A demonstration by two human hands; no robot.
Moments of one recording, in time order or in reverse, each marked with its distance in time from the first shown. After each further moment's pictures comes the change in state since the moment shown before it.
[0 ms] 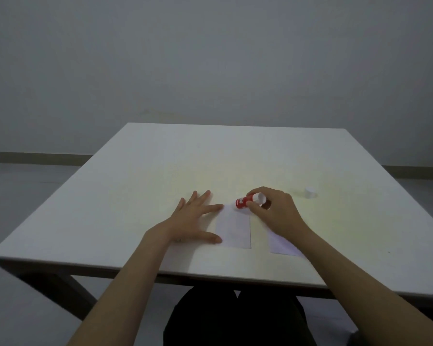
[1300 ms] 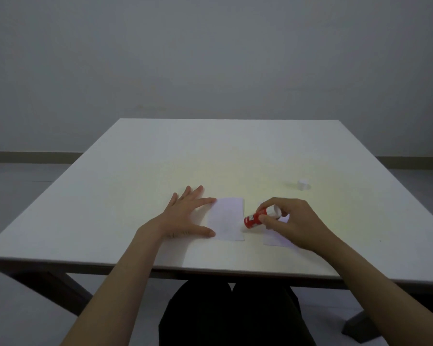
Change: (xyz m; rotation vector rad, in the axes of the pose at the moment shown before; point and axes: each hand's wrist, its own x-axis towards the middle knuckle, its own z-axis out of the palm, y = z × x) left_hand -0.003 -0.001 0.001 -0.043 0.020 -0.007; right_hand -0.039 0.012 -0.037 0.050 -0.143 -0.041
